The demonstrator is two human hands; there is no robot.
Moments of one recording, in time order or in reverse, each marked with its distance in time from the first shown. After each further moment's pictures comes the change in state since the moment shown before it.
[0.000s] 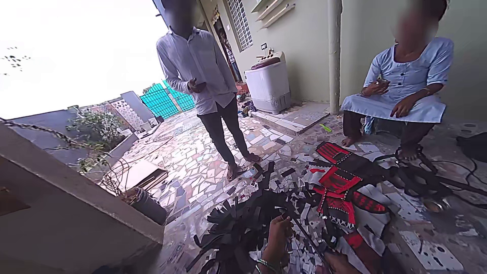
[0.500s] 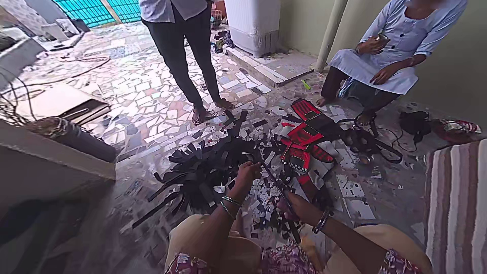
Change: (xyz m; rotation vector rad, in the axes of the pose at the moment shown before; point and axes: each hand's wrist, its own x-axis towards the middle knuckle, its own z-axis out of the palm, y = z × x) left_hand -0.010 0.004 0.012 -0.006 -0.009 -0.043; right_hand -0.004 0.010 -0.005 0.060 -0.078 0.024
